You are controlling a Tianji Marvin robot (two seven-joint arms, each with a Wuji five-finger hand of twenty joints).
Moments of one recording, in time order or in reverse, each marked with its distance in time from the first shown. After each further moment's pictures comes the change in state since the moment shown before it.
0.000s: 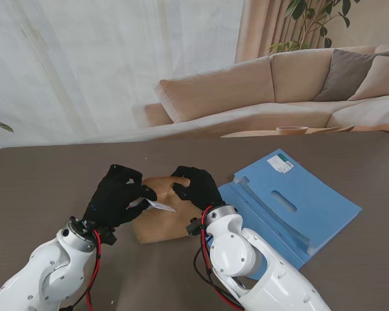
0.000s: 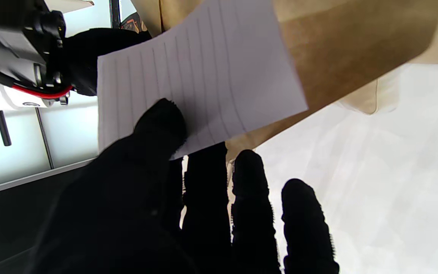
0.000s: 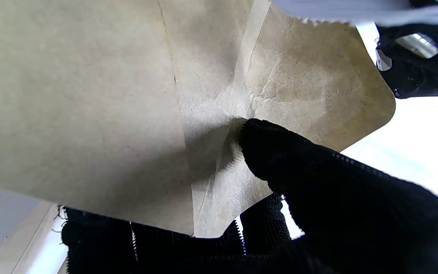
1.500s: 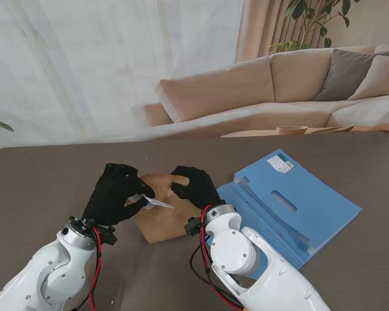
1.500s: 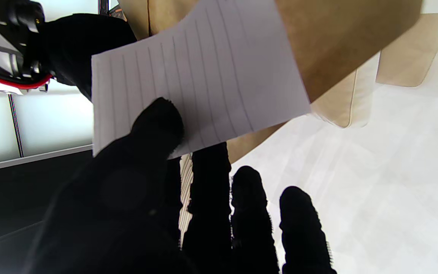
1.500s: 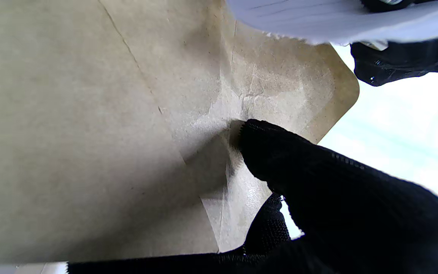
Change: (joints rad) left arm 0.009 -0.020 -0.010 0.000 -0.111 0.030 -0.071; right arm 0.004 -0.008 0.005 0.001 0.102 -0.008 0.026; left_hand -0.012 -0.001 -0.004 -0.007 0.000 -0.024 0.001 -0.010 -0.264 0.048 0.415 0.273 -0.151 -0.033 0.098 0.145 -0.103 -0.051 -0.001 0.029; right_hand 0.000 -0.001 0.009 0.000 0.001 0.011 0.000 0.012 0.000 0.007 0.012 0.006 0.000 0.010 0.014 0.000 0.008 0.003 0.009 0.011
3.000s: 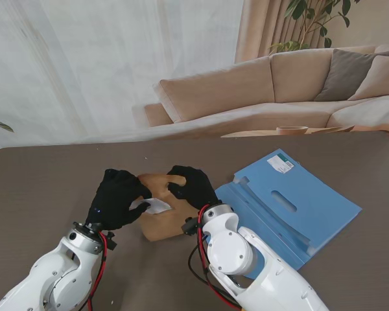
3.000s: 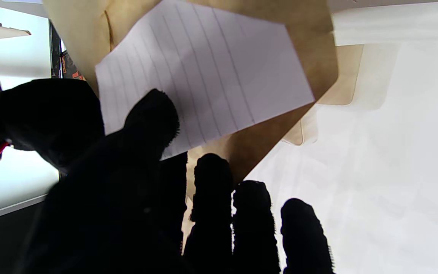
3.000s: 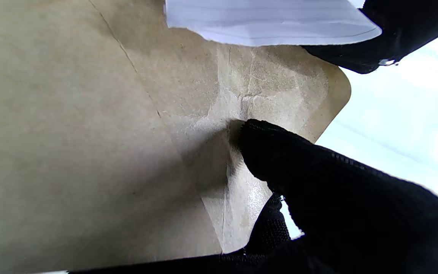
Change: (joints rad) left arm 0.048 0.023 0.038 -0.069 0.075 0.258 -0.082; right arm 0.013 -0.003 -0.022 0.007 -0.025 -0.008 -0.016; left_hand -0.026 -0.063 0.017 -0.022 -0.019 0.073 0.041 0.076 -0.182 0.030 0.253 0.104 0.010 0.038 0.070 0.278 -0.043 0.011 0.026 0.223; right_hand 0.000 0.000 0.000 0.000 0.000 0.000 0.000 0.002 0.000 0.000 0.000 0.001 0.000 0.000 0.002 0.009 0.001 0.000 0.000 0.011
